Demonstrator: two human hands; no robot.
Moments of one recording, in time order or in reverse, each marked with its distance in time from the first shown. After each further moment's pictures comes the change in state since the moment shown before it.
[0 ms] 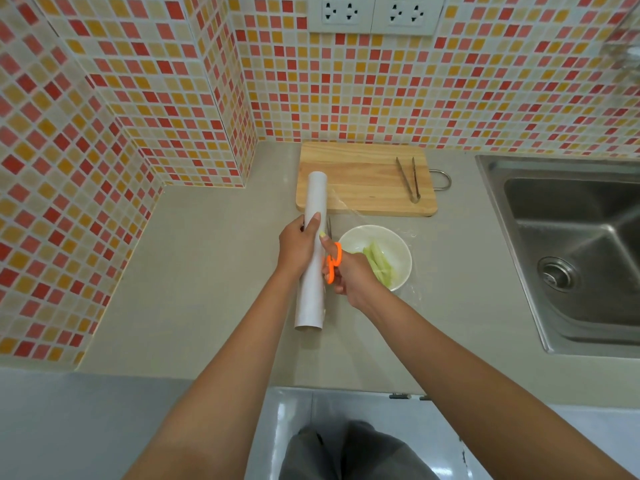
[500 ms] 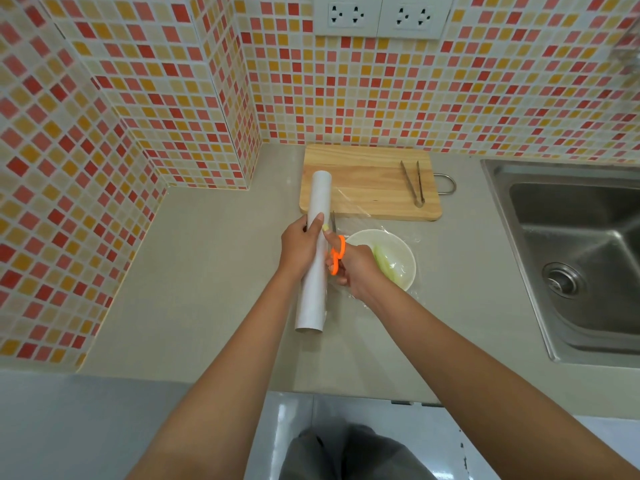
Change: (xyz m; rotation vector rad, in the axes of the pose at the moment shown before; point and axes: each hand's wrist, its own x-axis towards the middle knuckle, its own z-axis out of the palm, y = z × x) left_hand 0.004 0.006 -0.003 -0.007 0.005 -0.003; right_hand 0.012 -0.016 0.004 0.021 0.010 -0.019
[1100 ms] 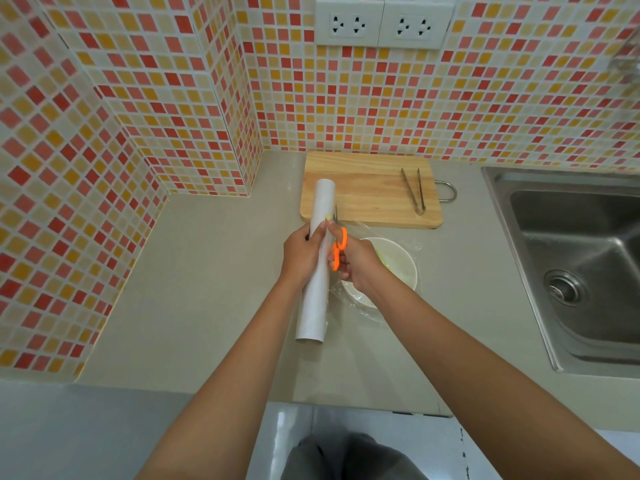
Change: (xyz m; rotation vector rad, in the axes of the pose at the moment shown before) left_hand -0.003 0.004 0.002 0.000 -0.004 -0.008; right_hand 0.013 -0.021 0.002 -0.043 0.004 -0.006
